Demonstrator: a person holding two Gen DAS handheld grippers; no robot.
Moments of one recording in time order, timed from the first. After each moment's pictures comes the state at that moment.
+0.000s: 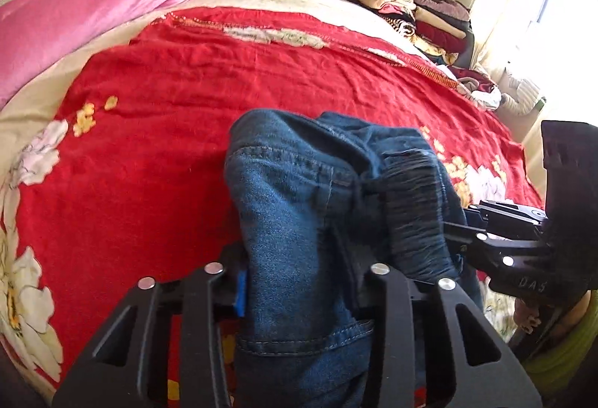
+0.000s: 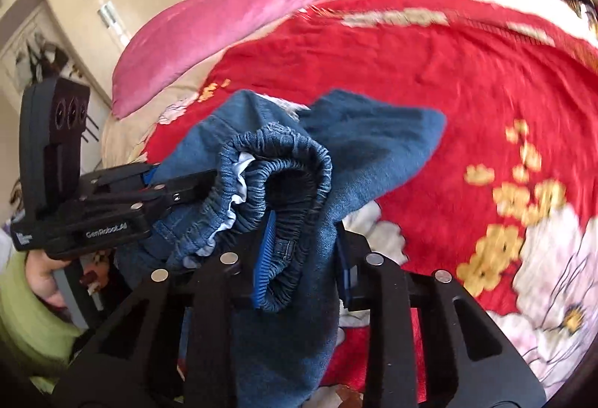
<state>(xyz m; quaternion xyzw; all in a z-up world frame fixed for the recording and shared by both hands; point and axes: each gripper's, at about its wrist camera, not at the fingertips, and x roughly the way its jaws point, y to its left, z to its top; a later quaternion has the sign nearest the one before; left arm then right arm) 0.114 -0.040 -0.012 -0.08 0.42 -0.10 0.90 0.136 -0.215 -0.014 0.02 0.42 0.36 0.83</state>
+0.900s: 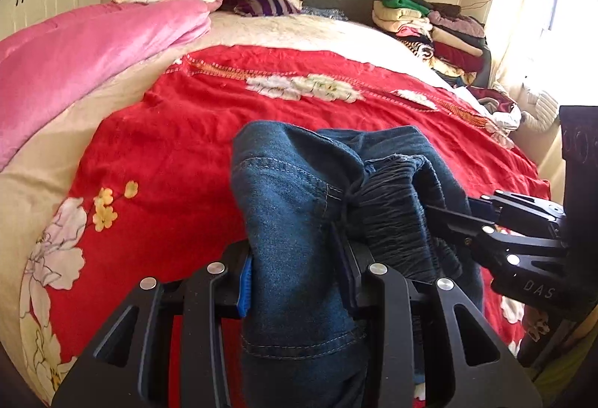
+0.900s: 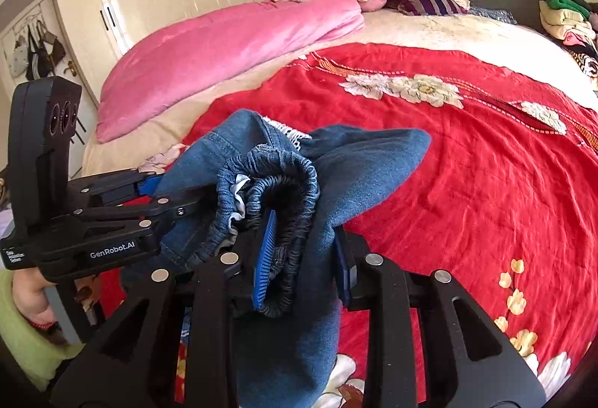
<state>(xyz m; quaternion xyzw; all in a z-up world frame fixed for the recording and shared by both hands) 0.174 -0.020 0.015 -0.06 0.38 -0.05 0.92 0.205 -0.179 0.017 -0.01 0.37 0.34 0.86</state>
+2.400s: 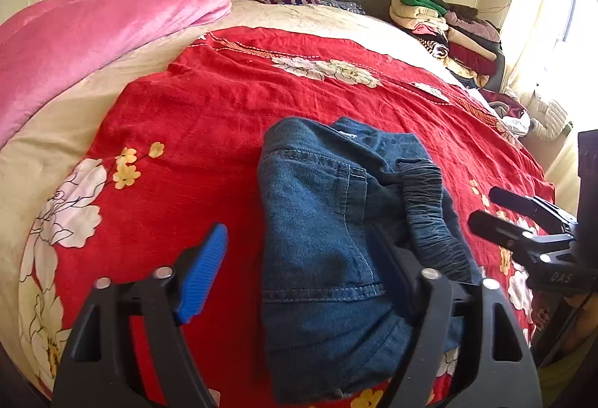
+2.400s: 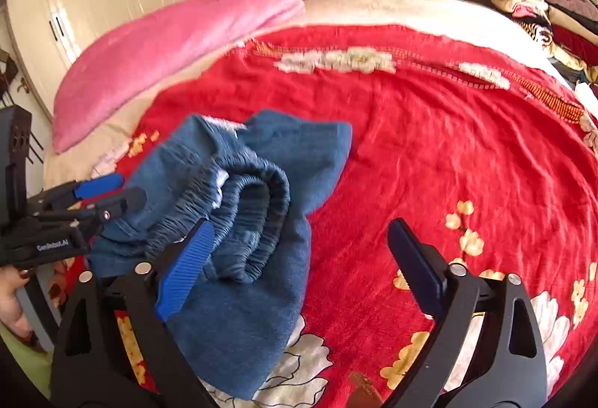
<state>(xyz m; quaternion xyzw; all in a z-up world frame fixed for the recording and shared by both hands) 0.153 0.000 0.008 -0.08 0.40 -0.03 0.91 0.192 -0.214 0.008 0.00 0.39 0.24 0.89</state>
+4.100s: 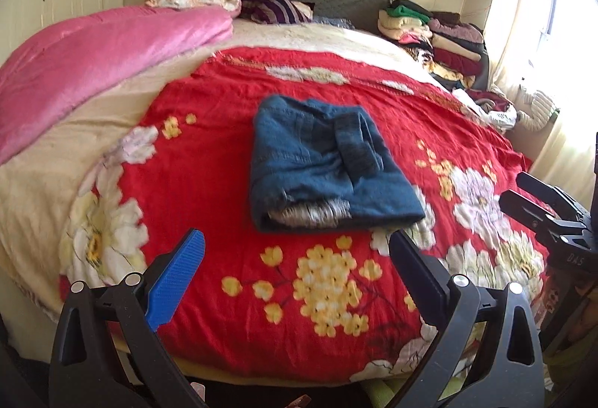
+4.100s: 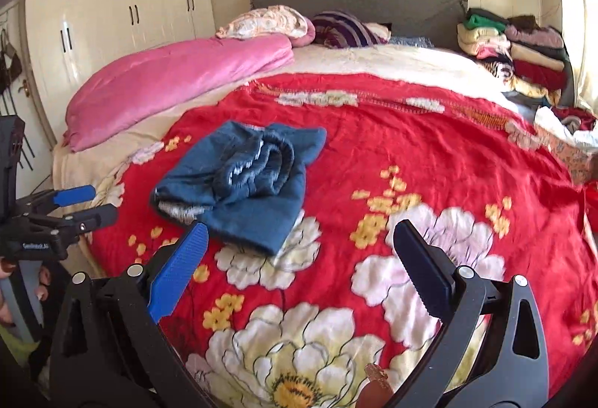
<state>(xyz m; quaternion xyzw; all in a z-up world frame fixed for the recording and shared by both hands) 0.003 -0.026 0.035 -0.06 0.37 -0.03 0.93 0.044 -0.269 0.044 -0.01 0.31 0.21 0.93</state>
